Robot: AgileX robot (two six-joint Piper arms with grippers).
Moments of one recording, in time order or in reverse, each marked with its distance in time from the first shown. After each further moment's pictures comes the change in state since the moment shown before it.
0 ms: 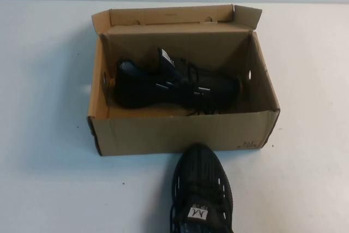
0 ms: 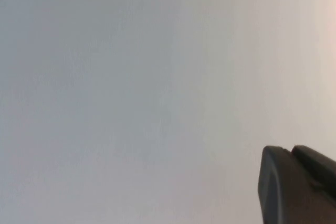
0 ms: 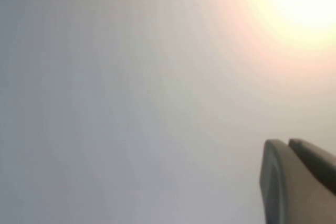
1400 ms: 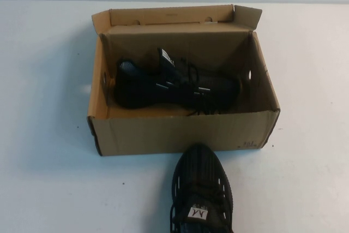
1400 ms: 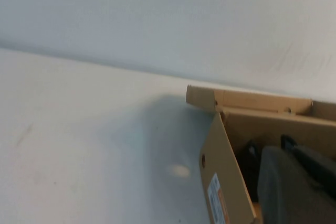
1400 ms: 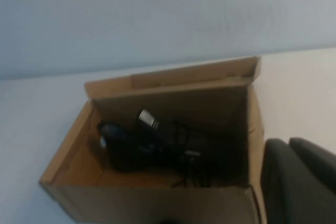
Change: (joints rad) right arm -0.002 0.501 -0.868 0.136 1.170 0.245; left arm 0.000 0.453 -0.877 -0.057 1.075 -0.095
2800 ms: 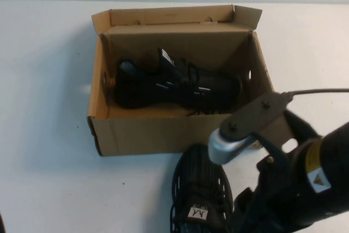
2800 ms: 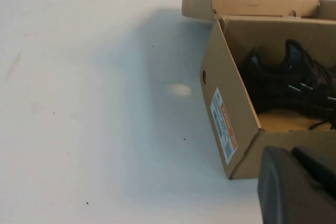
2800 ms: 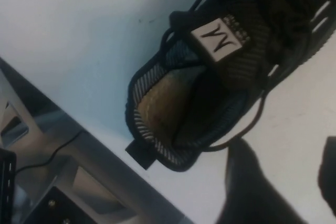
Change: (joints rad) right arm 0.820 0.723 -0.288 -0.322 0.489 0.268; left arm 0.000 0.030 0.000 -0.073 0.203 0.140
